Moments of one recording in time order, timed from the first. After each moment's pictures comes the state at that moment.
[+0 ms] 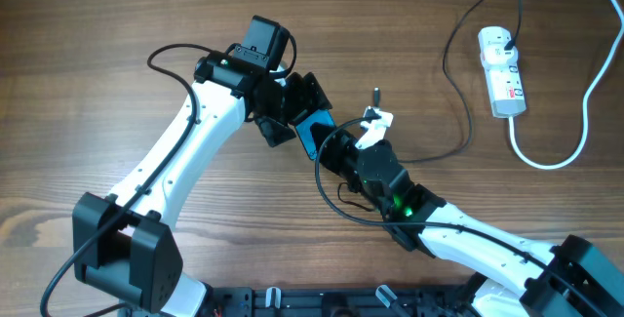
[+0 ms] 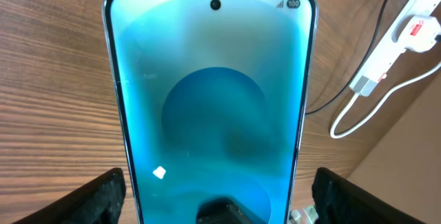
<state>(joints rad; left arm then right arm) -0.41 1.70 1.41 -0.97 0.44 -0.94 0.80 1.41 0.49 0.60 0.11 1.26</state>
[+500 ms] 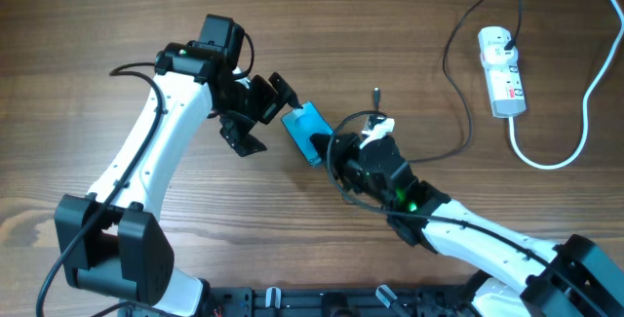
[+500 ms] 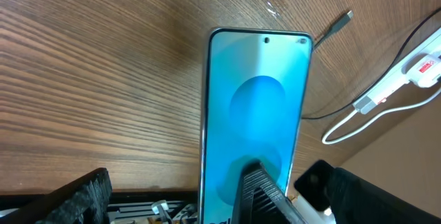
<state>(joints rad) -0.24 1.70 1.41 -1.15 0.52 -0.94 0.74 1.41 0.49 0.50 -0.08 1.57</state>
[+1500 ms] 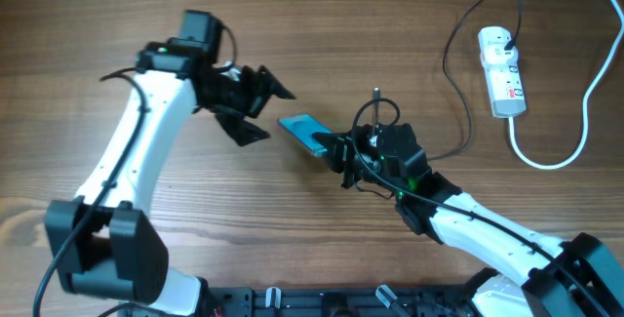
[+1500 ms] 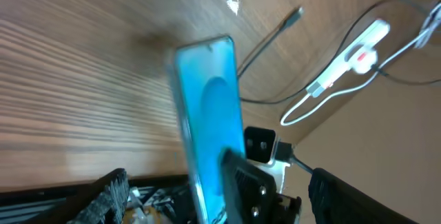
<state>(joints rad) -0.14 1.68 1.41 -1.13 0.68 -0.91 0.64 1.41 0.49 0.52 -0.32 2.03</state>
